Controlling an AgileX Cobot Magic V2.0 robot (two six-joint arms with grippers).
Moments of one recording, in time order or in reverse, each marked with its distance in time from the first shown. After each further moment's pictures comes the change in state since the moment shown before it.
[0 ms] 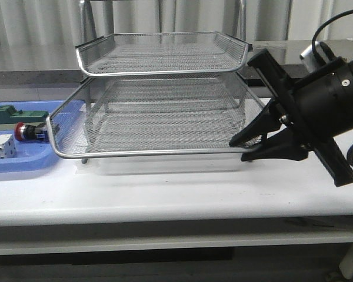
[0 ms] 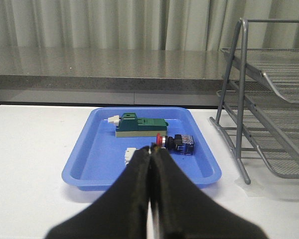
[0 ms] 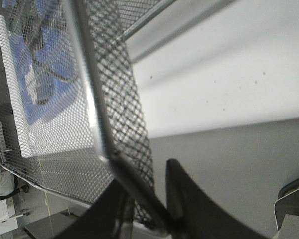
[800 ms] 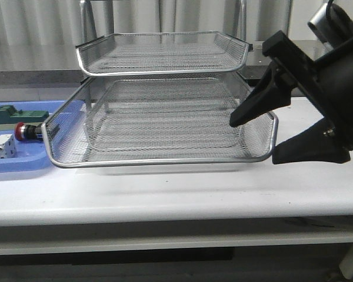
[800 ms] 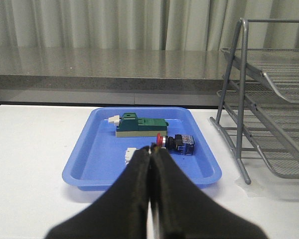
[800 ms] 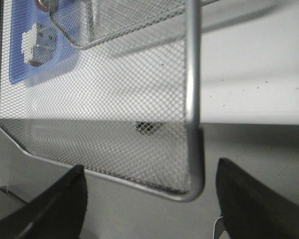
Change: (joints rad) left arm 0.000 0.000 0.000 0.000 0.000 0.000; right arm 0.000 -0.167 0.032 -0.166 -0.020 -0.083
